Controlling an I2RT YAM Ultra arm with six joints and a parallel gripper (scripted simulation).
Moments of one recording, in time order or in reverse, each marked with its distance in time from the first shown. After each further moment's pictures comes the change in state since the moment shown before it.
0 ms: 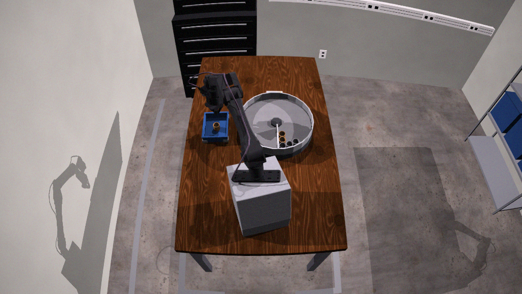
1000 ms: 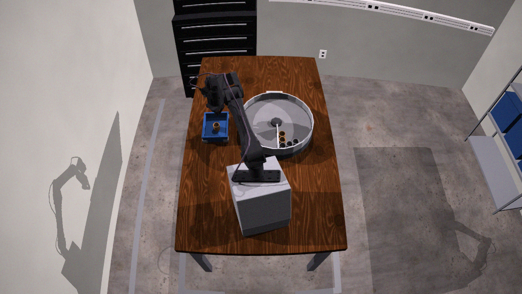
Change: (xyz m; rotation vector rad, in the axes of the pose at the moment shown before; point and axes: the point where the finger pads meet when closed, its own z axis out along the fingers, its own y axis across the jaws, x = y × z) arm 0.008 -0.001 0.003 -0.003 0.008 0.003
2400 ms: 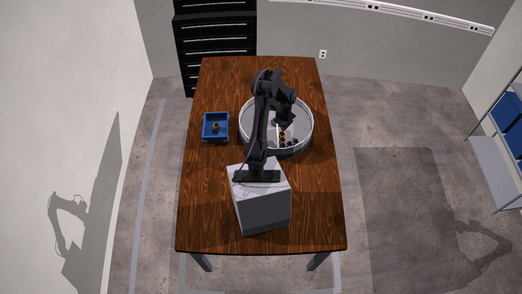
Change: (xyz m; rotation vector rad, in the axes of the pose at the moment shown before) arm 0.328 -0.178 0.003 -0.007 0.011 0.020
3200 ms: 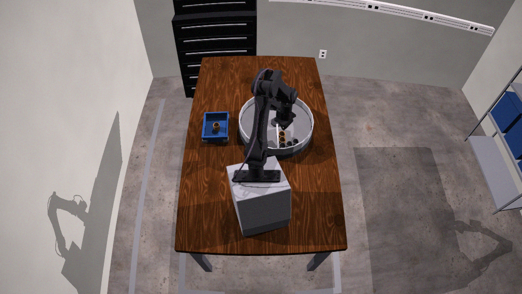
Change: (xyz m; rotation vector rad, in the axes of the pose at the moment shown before) arm -0.001 -0.003 -0.002 0.004 -0.013 -0.016
